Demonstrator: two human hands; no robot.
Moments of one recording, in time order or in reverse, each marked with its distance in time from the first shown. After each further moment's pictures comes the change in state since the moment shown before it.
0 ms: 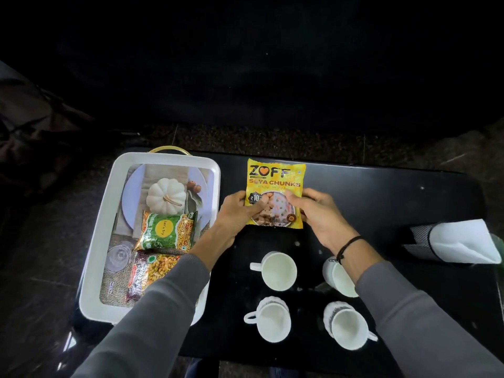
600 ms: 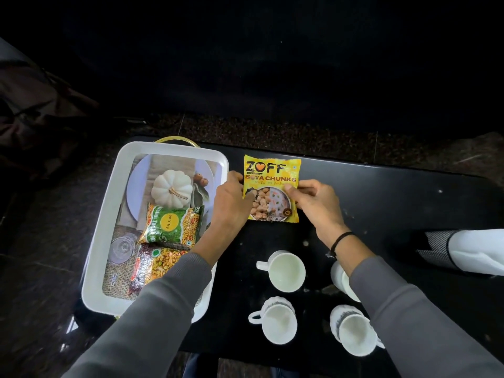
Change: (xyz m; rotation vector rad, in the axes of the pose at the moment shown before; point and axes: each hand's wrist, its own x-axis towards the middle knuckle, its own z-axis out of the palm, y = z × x) left_hand 0.004 0.011 -0.016 0.526 0.300 0.187; right_hand 0.023 0.007 0.021 -0.306 0.173 -0.153
